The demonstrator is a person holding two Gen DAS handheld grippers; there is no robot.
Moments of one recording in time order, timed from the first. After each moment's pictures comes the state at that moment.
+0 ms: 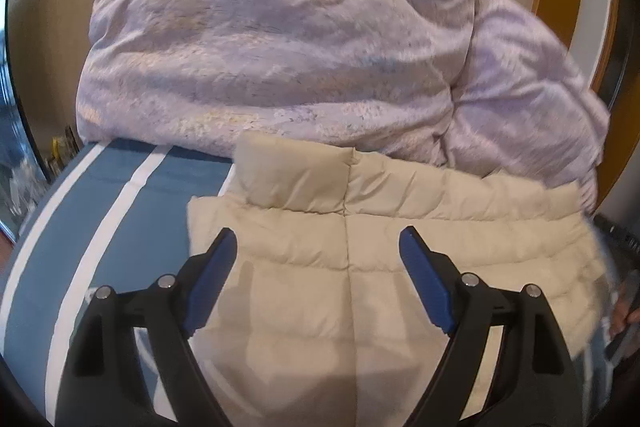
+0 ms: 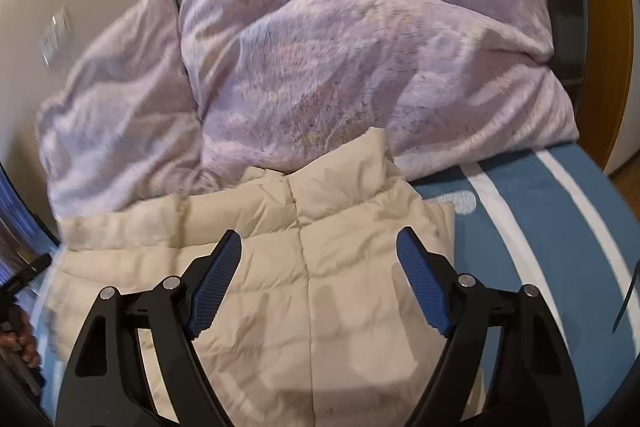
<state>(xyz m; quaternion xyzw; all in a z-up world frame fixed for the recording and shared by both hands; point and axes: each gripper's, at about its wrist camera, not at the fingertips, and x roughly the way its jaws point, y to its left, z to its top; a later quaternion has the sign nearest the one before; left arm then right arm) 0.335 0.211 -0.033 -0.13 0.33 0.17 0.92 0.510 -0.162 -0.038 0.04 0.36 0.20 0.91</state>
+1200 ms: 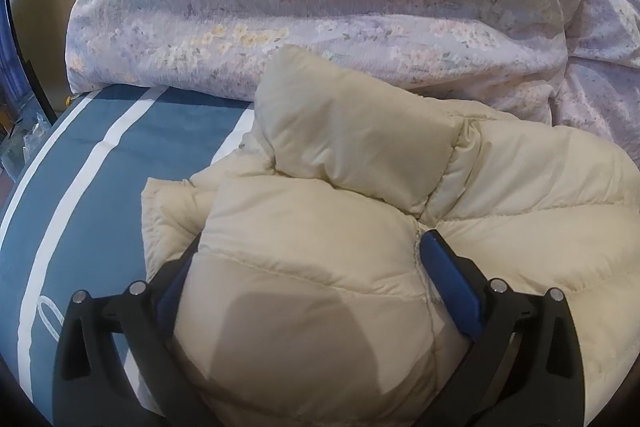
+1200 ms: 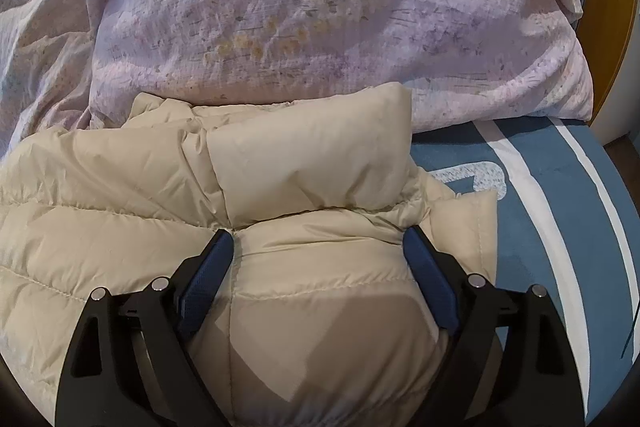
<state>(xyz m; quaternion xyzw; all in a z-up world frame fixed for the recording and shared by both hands) 0.411 0.266 -0.114 -0.15 0.43 0.25 0.86 0.585 -0.141 -0.124 -0.01 0.45 0.13 0.88</state>
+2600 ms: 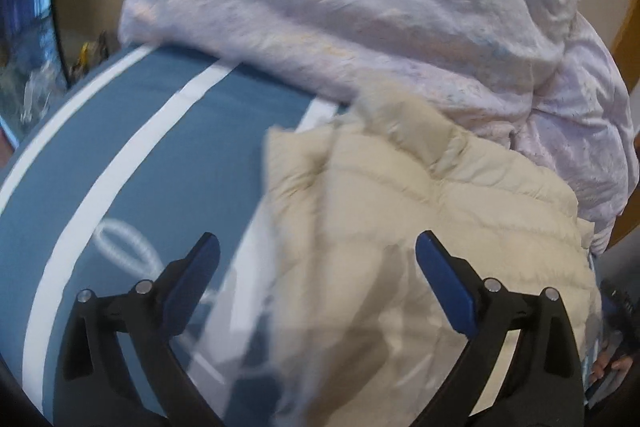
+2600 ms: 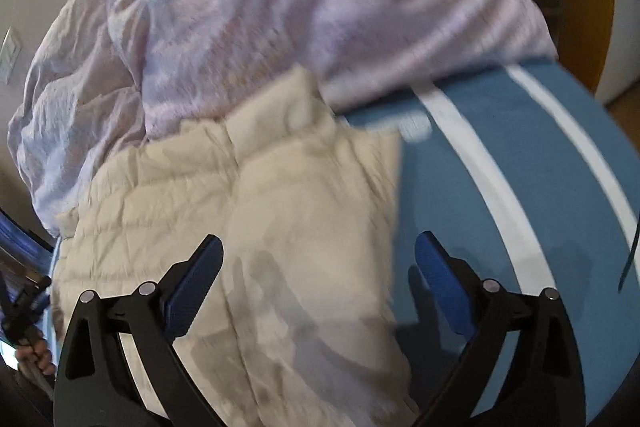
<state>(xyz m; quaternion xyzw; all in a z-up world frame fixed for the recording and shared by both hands) 0.302 0.294 -0.066 -0.27 0.39 0.22 0.85 0.519 -0.233 -0.077 0.12 0.47 0.17 0.86</state>
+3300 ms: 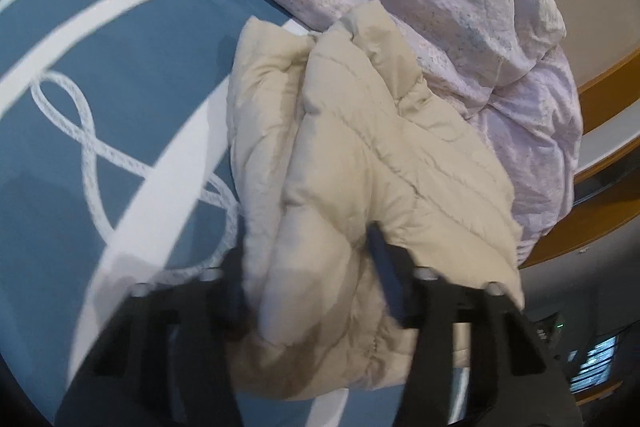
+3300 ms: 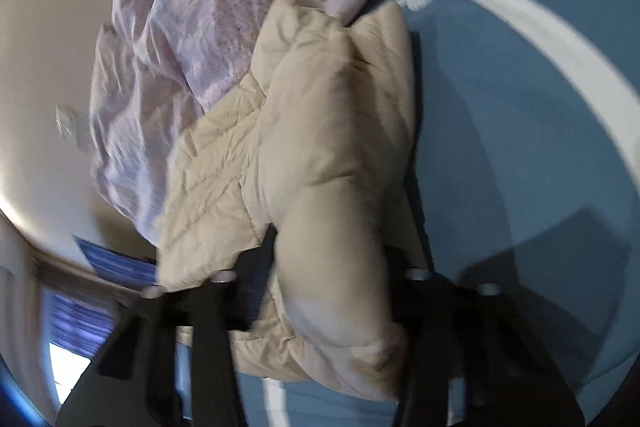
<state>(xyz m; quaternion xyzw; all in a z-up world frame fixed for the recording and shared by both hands) 0.278 0.281 -0.109 -0.44 0.38 0.10 0.81 0.491 -0.259 -0.136 0.35 0.51 0.29 0.73</state>
